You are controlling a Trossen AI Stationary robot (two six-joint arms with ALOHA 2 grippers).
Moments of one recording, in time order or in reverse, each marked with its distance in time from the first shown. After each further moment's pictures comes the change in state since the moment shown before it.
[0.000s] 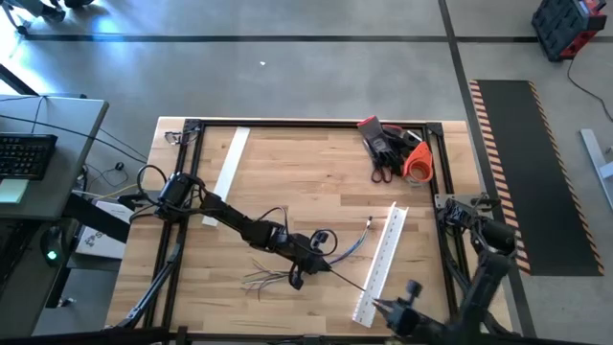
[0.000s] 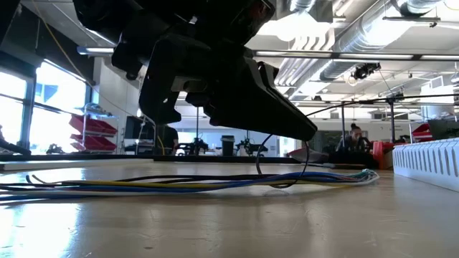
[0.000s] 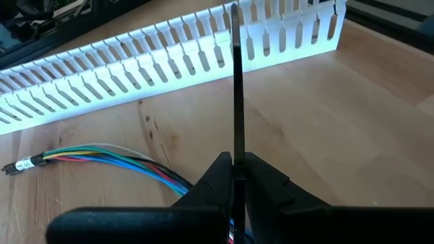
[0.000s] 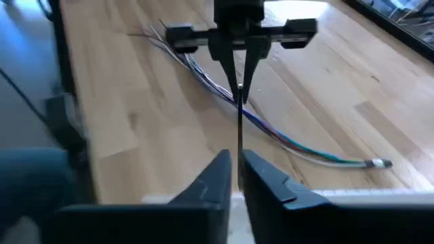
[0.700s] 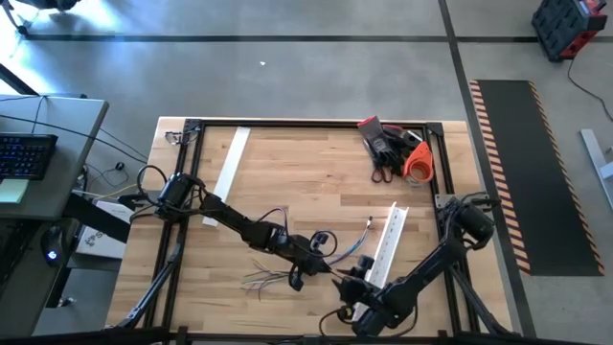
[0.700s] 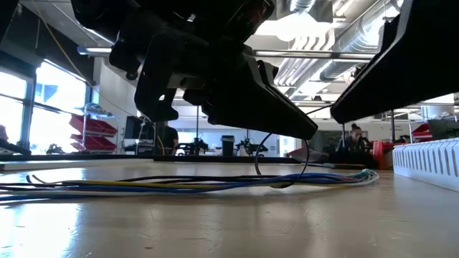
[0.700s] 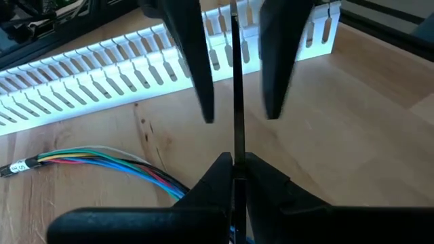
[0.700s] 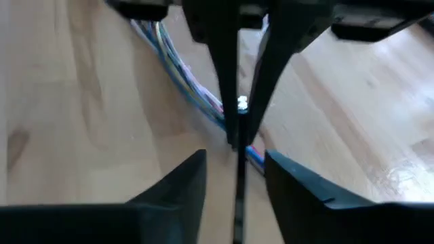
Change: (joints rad) left arm -0.008 0.000 0.000 0.002 -0.003 -0.010; right arm -0.299 0.001 -0.361 0.734 -0.040 -0.600
